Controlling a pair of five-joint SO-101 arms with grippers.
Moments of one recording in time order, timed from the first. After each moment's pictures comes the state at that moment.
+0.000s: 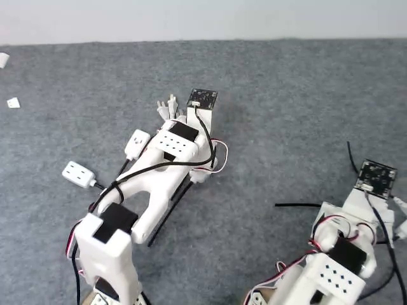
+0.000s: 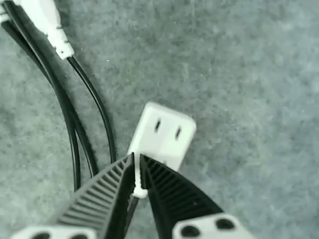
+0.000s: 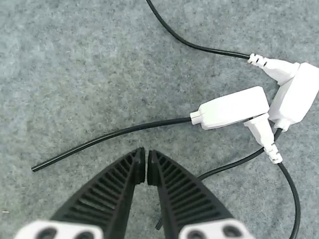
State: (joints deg) left arm 23.8 19.1 7.7 64.7 20.3; right arm 33.1 -72.6 74.3 58.7 9.5
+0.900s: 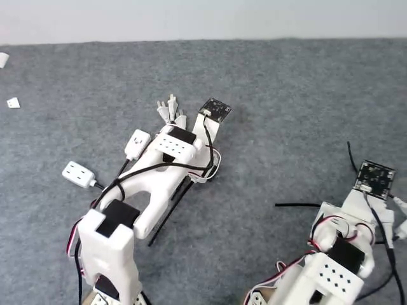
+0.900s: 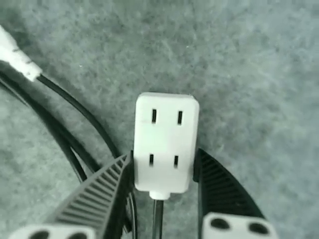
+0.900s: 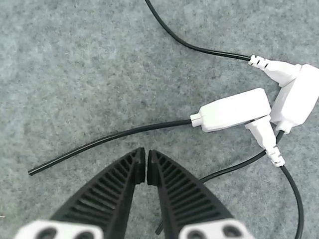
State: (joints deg) left arm 22.8 22.2 10.1 60.9 -0.2; right arm 33.1 -72.6 76.1 56.4 9.5
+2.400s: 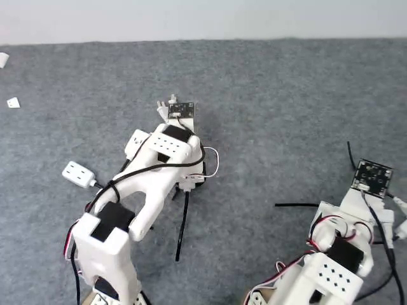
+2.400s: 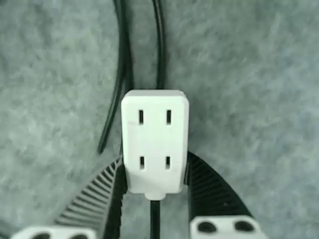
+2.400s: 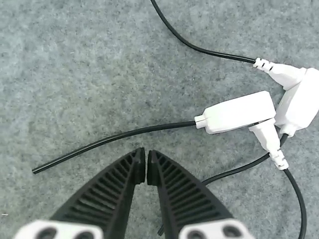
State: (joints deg) left arm 21.5 20.5 12.4 69.8 32.8; right arm 32.1 -72.6 76.1 56.4 9.5
